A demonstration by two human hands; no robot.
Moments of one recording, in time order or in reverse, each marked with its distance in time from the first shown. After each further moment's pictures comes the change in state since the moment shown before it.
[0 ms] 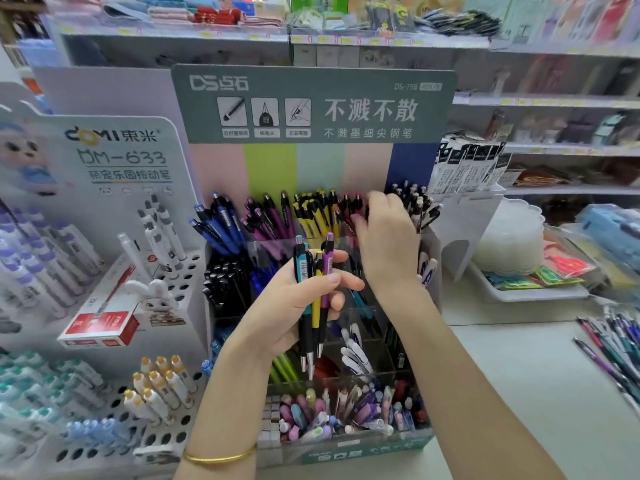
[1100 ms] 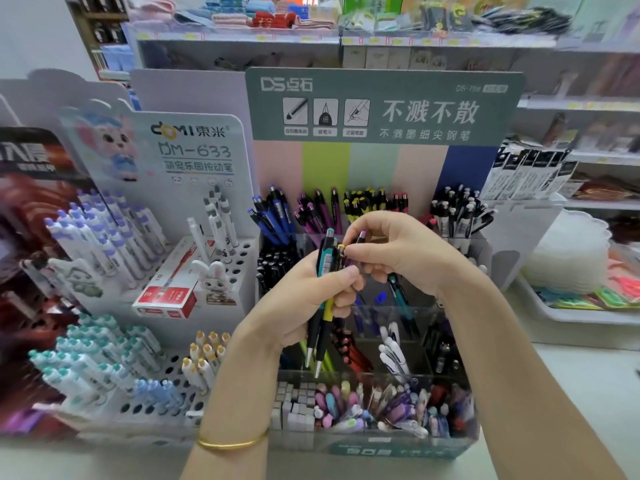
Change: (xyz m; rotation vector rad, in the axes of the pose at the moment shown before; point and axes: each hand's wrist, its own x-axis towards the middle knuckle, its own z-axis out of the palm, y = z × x) left_hand -0.025 0.019 -0.021 0.081 -0.033 0.016; right_hand 0.000 -0.033 -0.039 0.881 -0.903 0.074
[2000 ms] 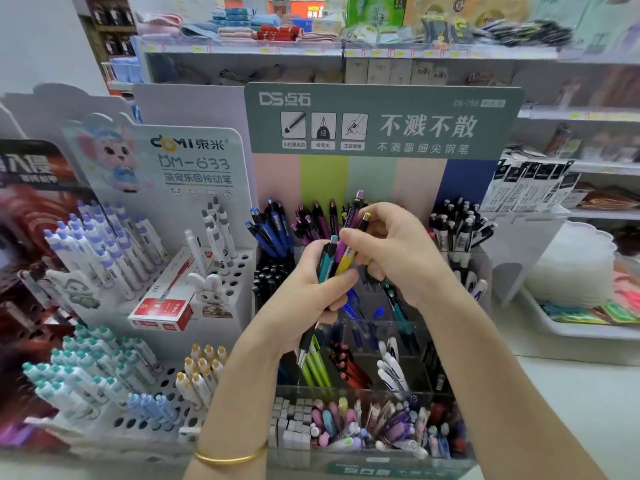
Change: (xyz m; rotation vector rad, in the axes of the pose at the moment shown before) left_hand 0.008 0.009 0.008 0.208 0.224 -0.008; right_hand 0.011 -0.004 0.011 0.015 0.325 -0.052
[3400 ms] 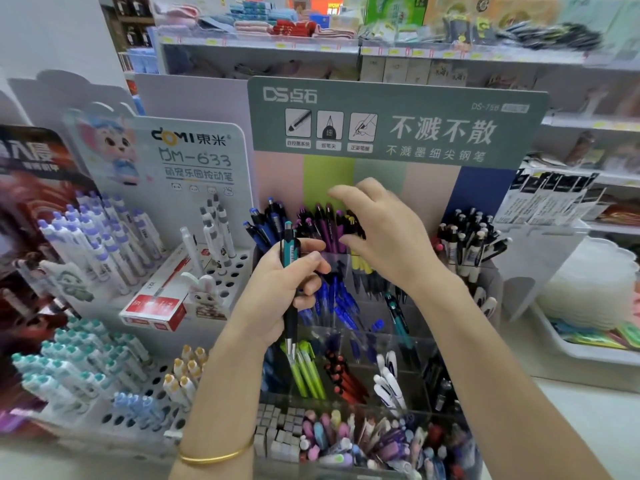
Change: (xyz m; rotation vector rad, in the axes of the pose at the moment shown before) left_hand 0.019 -0.007 -0.018 -0.257 0.266 0.047; right_hand 0.046 0.011 -0.005 -0.925 -0.007 -0.542
